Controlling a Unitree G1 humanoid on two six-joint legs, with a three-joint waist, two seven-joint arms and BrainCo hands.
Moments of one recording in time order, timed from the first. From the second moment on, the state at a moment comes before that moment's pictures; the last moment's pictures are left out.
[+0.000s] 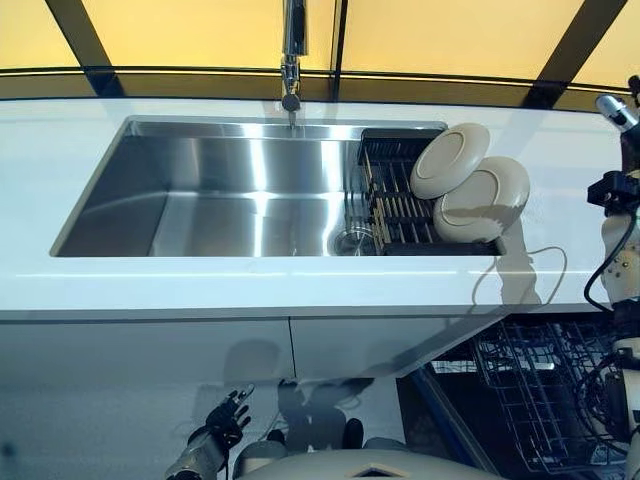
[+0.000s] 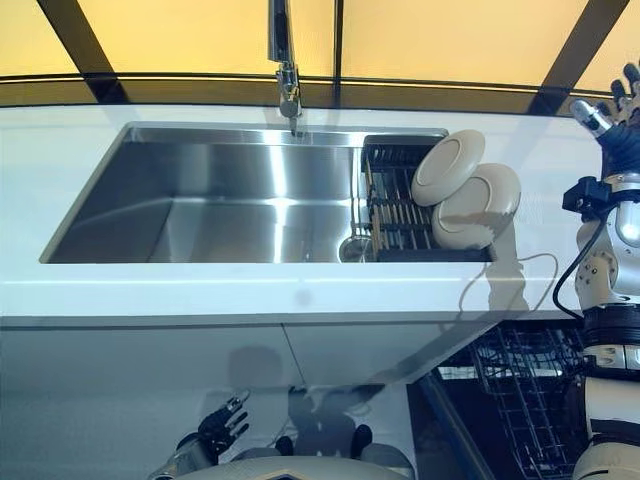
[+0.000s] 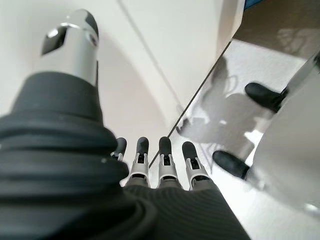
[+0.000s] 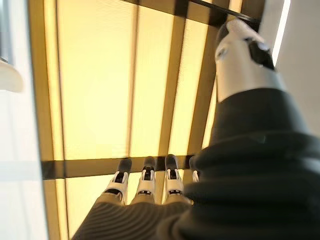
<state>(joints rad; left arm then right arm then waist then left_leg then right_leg) 0.07 0.23 -0.07 1.05 -0.73 0.01 -0.11 -0.55 -0.84 -0.06 0.50 0.74 -0.16 -0.07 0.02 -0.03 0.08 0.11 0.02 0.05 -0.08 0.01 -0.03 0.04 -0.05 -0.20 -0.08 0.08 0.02</state>
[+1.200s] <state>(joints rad) 0.11 0.24 -0.06 1.00 -0.73 0.00 -0.13 -0.55 -0.84 -0.03 0.75 0.66 0.03 0.04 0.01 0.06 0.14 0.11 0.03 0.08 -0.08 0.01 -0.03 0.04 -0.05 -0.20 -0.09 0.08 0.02</state>
